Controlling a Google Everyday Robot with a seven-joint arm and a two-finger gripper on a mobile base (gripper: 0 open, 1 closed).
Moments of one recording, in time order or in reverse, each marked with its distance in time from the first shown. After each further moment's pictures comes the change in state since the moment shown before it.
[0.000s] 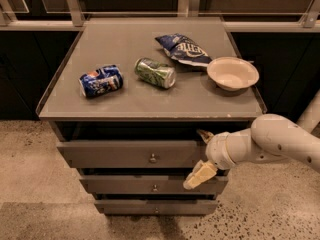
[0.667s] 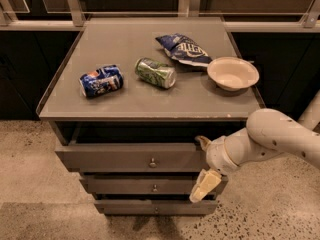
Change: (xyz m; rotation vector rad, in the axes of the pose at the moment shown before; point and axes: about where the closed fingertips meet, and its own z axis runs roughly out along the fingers) arm 0.018 0.034 -0.003 -0.160 0.119 -0.054
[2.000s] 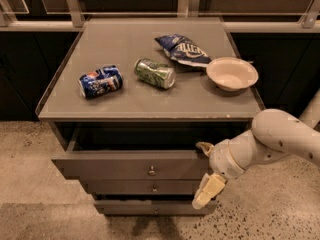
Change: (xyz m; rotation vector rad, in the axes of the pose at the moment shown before) arm -0.004 0.021 -0.011 -0.059 -0.018 0.047
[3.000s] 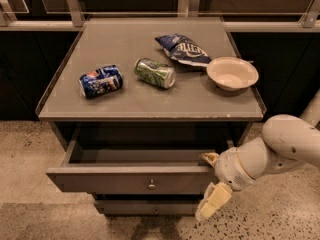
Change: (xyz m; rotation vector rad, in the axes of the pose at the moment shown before) arm 0.000 0.041 -0.013 -0.076 -0.045 0.098
